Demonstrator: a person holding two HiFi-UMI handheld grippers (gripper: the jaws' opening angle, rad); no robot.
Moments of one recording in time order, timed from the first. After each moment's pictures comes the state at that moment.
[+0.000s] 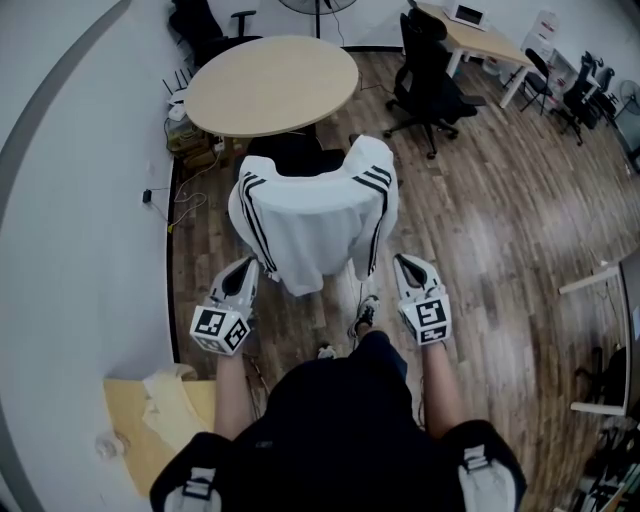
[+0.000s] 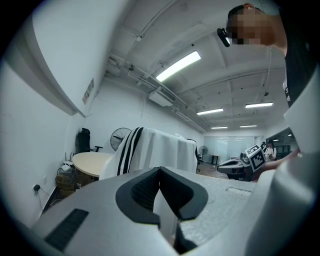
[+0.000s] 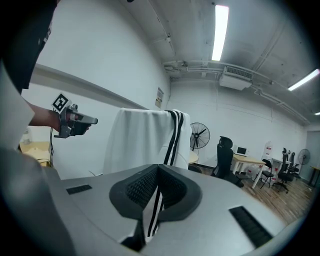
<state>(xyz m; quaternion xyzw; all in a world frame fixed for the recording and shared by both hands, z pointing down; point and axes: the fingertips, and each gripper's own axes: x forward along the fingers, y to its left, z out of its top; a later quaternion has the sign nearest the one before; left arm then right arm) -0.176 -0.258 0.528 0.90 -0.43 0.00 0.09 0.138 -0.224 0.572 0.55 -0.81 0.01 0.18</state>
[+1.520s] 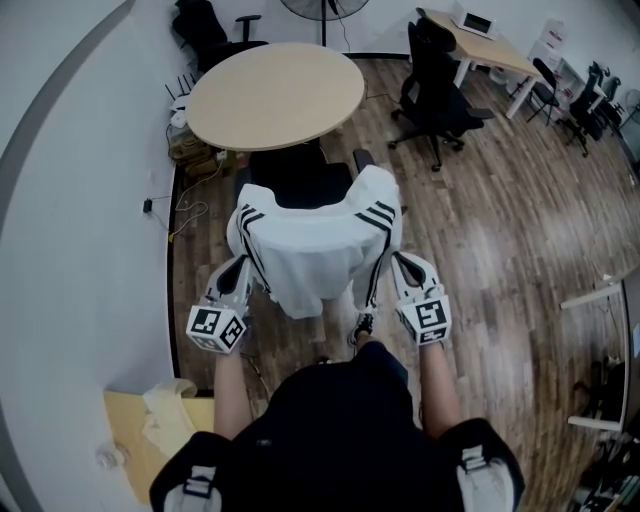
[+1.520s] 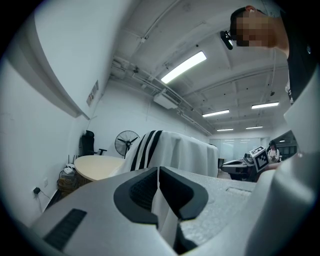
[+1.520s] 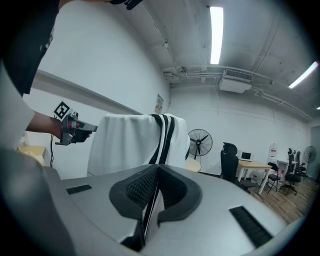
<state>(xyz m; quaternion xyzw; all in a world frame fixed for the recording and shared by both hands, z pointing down) -0.180 -0.335 0.520 0.89 -0.46 -0.02 0.09 0.142 -0.305 0.553 0.54 -0.83 -0.01 0.15</state>
